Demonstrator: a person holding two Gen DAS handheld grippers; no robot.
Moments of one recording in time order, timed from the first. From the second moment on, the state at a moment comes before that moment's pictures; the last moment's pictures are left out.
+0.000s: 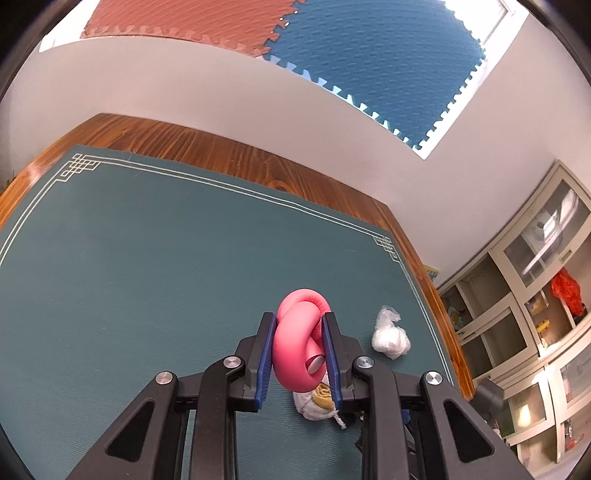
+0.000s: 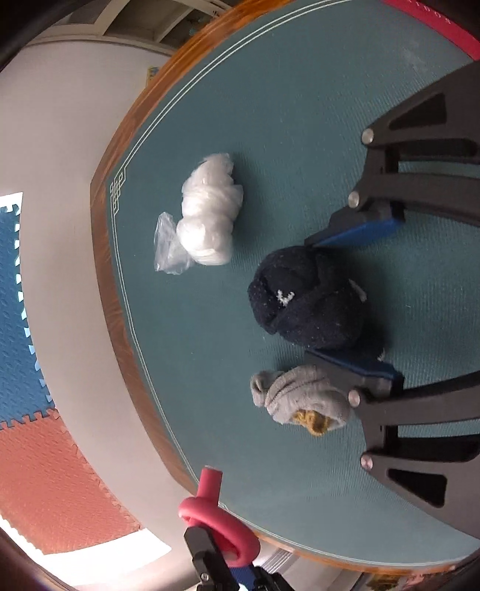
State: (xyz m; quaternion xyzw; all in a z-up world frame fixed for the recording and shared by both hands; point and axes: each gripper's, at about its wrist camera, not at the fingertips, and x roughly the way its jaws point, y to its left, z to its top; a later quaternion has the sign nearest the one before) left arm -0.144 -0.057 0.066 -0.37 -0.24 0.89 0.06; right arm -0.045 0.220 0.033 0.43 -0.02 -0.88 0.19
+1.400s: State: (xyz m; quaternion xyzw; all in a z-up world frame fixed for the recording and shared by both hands) left arm -0.050 0.161 0.092 -0.37 -0.06 0.87 0.32; right arm 0.152 0.456 0.121 0.26 -0.10 -0.96 -0.03
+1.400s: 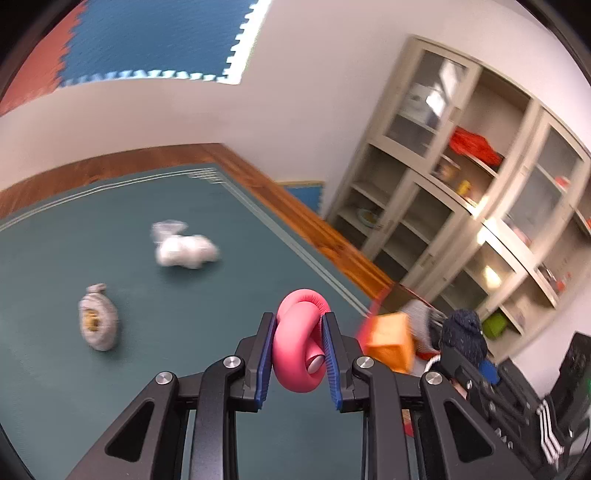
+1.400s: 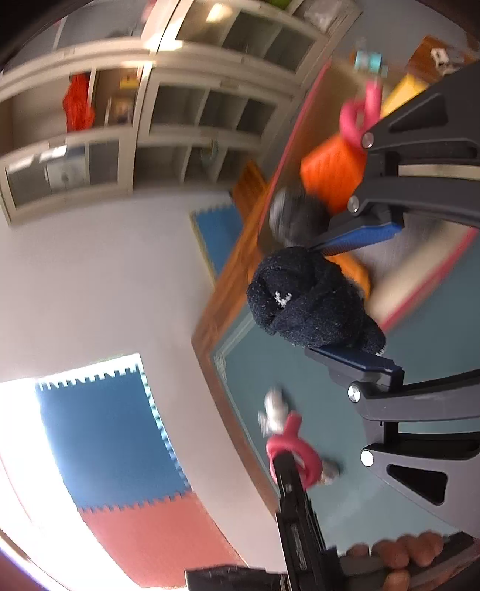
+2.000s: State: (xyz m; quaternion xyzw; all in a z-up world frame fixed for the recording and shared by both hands) left arm -0.001 0.275 0.096 -0.40 -0.03 0.80 0.44; right arm 0.197 0.530 0.118 0.26 -0.13 -0.95 -0.10
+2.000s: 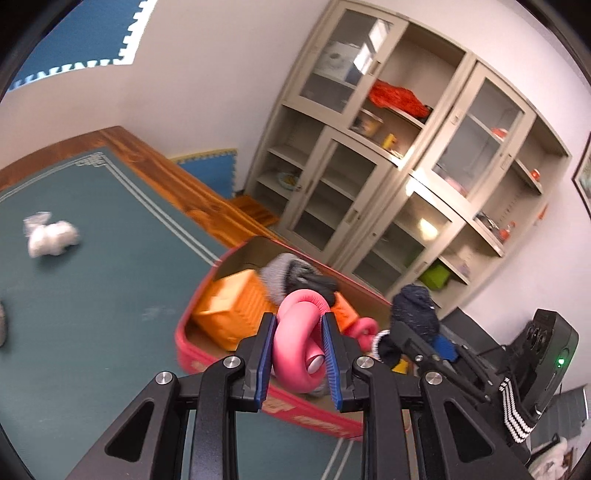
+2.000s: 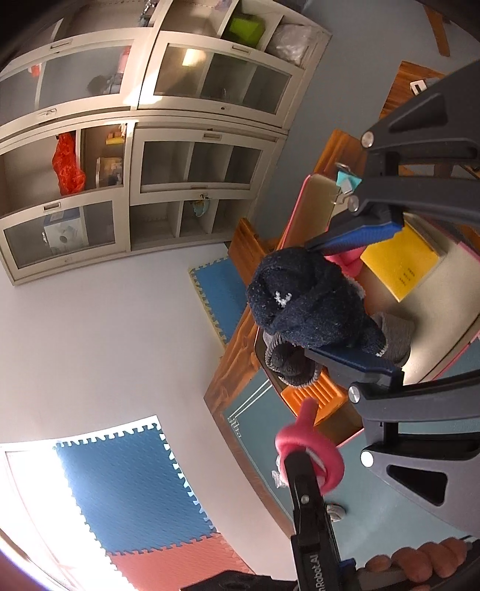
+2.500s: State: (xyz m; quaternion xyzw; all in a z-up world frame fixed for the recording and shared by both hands) left arm 0.001 0.300 0.073 -0.43 -0.01 0.80 0.42; right arm 0.197 0.542 0.110 0.26 -0.14 -0.95 -0.10
